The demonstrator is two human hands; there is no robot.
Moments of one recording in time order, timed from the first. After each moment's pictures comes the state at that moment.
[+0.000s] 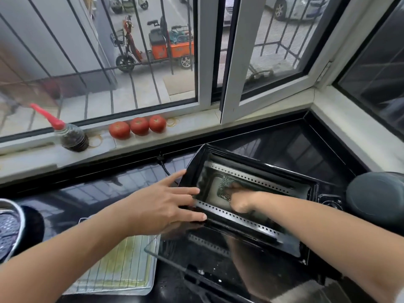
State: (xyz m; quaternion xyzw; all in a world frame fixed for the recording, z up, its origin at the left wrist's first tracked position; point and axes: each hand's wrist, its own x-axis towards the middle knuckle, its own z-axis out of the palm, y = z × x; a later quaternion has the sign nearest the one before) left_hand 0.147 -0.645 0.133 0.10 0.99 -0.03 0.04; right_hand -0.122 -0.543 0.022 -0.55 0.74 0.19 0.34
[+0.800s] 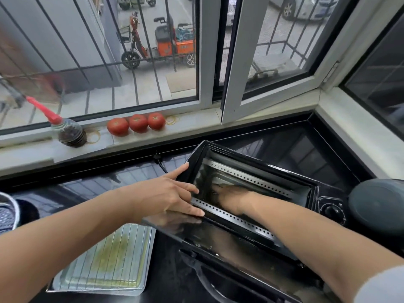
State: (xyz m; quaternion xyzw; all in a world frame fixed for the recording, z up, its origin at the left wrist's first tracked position) left_hand 0.119 -0.663 0.115 0.08 0.99 0.09 0.01; right_hand -0.123 -0.553 0.006 -0.72 0.63 0.19 0.21
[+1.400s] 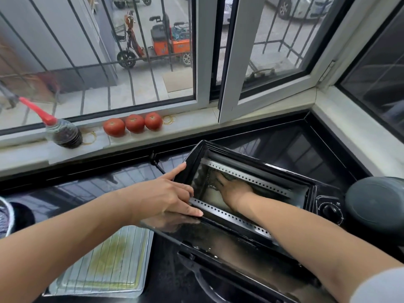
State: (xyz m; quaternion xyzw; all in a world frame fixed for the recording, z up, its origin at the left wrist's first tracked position) left_hand 0.116 -0.657 0.122 0.07 0.99 0.11 0.00; right_hand -0.128 -0.559 -0.008 -0.63 0.73 0.24 0.14
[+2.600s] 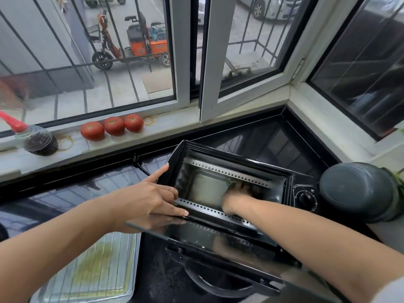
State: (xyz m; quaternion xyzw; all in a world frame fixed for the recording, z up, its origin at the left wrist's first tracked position) left_hand 0.119 -0.655 0.112 0.10 0.99 0.10 -0.04; right_hand -0.118 -0.523 0.031 -0.40 0.79 0.37 0.27
